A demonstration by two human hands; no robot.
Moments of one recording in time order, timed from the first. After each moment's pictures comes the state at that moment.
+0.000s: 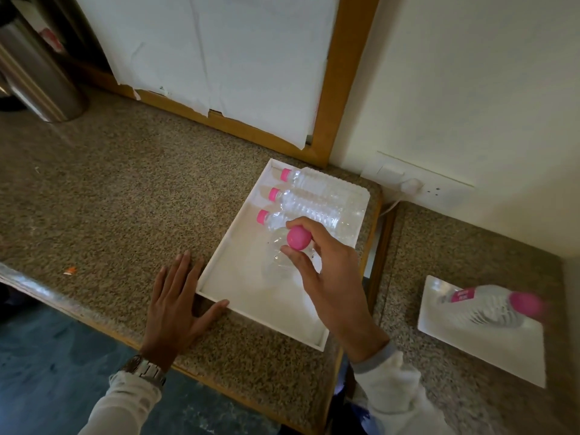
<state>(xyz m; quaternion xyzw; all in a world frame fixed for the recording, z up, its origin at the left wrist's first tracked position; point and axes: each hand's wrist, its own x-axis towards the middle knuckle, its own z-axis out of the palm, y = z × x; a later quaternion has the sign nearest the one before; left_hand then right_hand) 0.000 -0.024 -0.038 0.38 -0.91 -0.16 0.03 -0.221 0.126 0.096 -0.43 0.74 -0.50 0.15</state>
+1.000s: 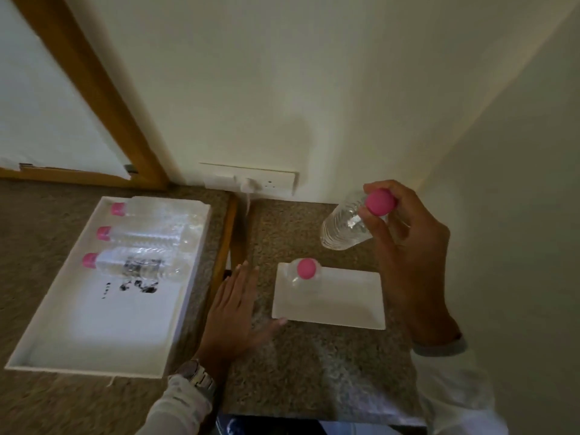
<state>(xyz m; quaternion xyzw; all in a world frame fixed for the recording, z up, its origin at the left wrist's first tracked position) -0.261 0.215 -0.030 0.15 -0.96 -0.22 0.03 -0.427 0.406 0.154 -0.24 0.80 -0.55 -0.08</state>
